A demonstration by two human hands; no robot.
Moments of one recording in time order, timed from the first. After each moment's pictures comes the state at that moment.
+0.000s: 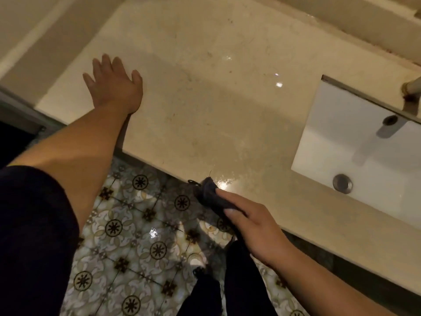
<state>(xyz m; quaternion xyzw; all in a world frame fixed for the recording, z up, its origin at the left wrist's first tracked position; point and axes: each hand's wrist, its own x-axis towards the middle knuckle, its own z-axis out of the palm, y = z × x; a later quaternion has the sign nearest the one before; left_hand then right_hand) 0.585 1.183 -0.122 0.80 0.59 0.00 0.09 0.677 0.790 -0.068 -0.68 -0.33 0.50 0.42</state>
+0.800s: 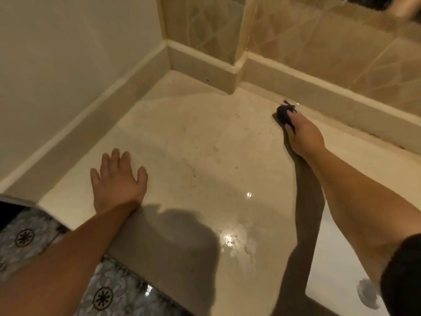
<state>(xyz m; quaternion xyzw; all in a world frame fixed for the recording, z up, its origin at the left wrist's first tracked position) 0.588 1.182 -0.123 0.79 0.60 0.01 0.06 1.039 1.063 -0.101 -0.85 -0.46 0.06 0.24</state>
